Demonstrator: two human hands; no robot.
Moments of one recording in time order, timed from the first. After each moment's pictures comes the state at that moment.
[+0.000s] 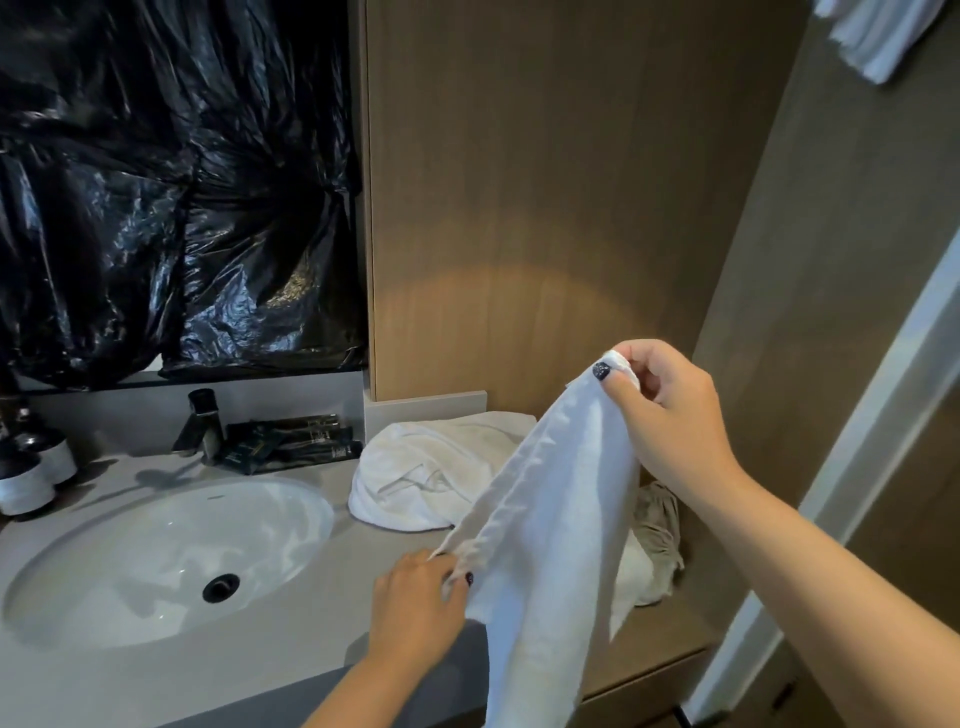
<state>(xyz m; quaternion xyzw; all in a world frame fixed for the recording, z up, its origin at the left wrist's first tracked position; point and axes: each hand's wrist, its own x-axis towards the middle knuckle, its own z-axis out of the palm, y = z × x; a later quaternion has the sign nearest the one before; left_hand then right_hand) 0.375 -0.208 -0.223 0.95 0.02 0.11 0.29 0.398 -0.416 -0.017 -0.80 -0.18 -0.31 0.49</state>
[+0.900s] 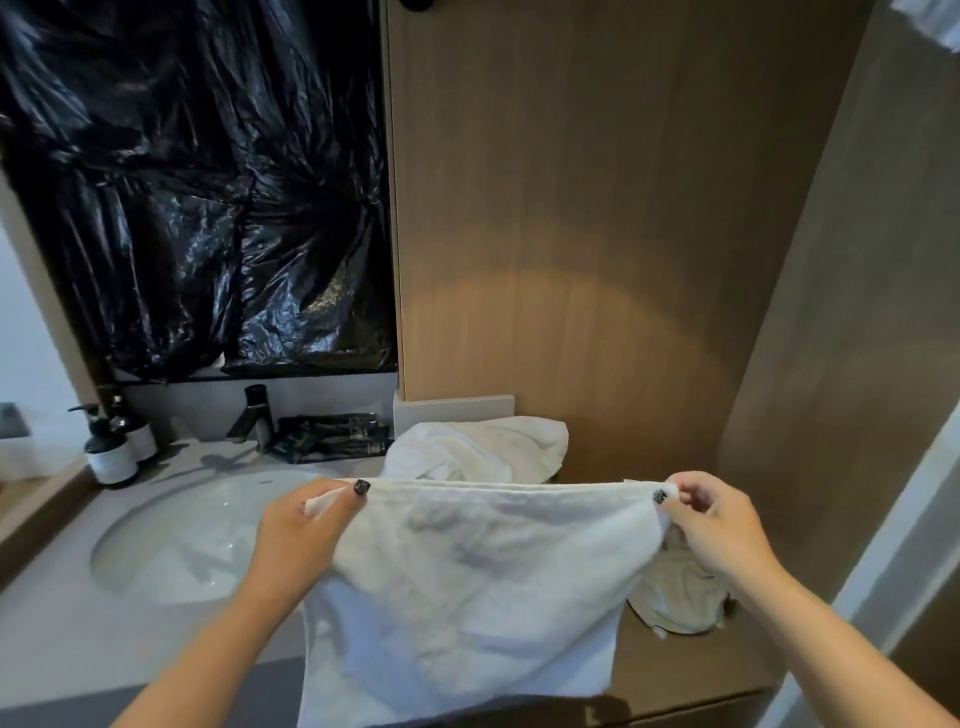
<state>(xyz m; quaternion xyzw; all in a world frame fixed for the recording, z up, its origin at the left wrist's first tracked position) 0.352 -0.141 -0.156 0.80 0.10 0.31 0.50 0.466 -0.536 -0.150 -0.84 -0.04 -0.13 0.53</state>
